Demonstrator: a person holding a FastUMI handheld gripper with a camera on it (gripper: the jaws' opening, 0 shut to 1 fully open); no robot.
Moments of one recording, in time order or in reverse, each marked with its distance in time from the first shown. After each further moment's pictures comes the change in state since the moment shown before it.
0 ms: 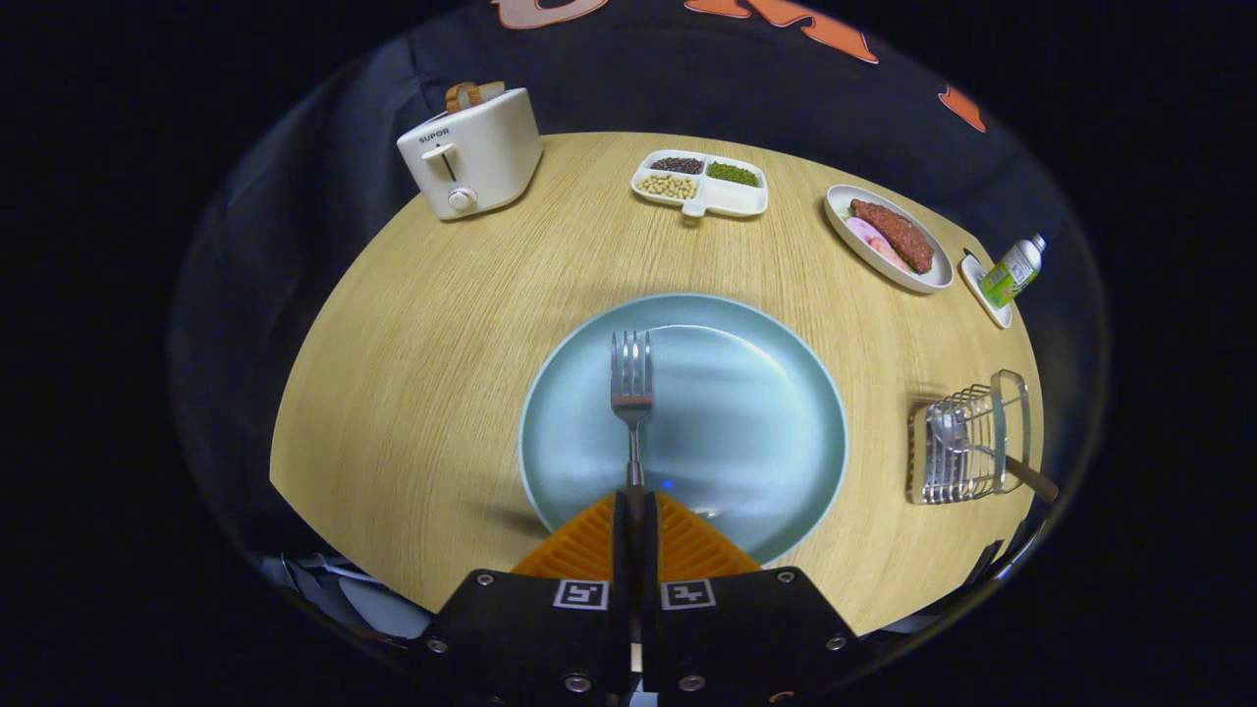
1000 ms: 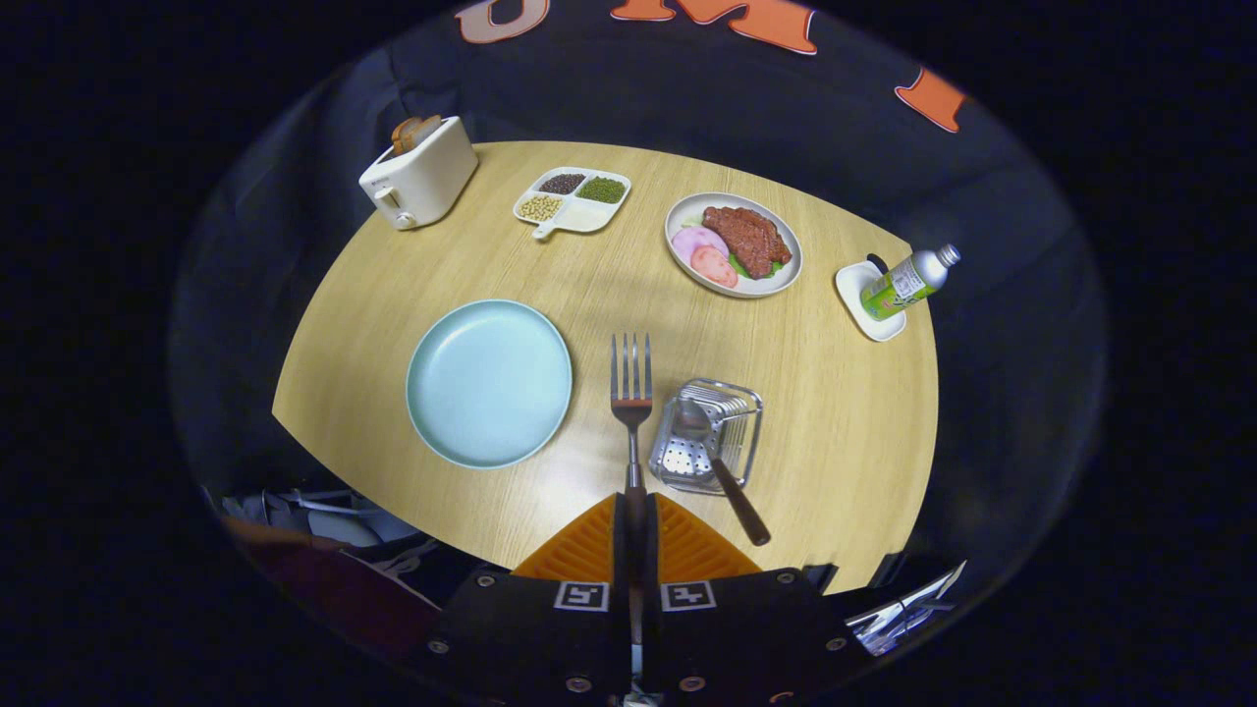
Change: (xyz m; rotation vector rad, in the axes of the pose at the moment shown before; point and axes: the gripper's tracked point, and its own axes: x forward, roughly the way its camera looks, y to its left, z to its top) arm -0.132 -0.205 0.010 -0.106 0.160 -0.050
